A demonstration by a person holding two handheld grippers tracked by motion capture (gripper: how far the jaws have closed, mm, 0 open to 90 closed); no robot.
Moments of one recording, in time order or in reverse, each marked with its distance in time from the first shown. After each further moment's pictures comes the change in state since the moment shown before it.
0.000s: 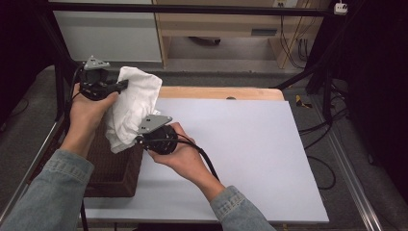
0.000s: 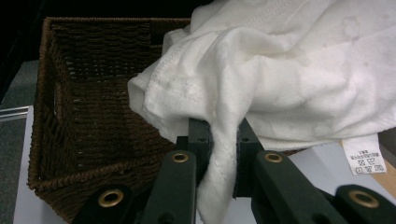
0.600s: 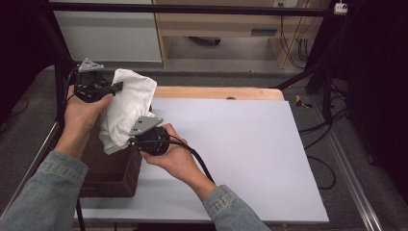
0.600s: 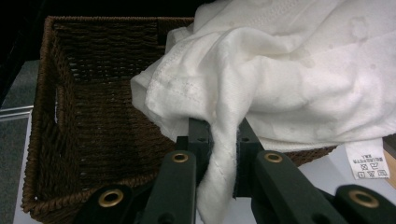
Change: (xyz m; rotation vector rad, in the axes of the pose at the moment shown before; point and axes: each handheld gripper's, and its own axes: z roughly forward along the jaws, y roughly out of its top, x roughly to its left) left arm 0.014 -0.011 -0.002 0.014 0.009 -0.010; right arm 0.008 0.003 0.020 0.005 0.020 -0.002
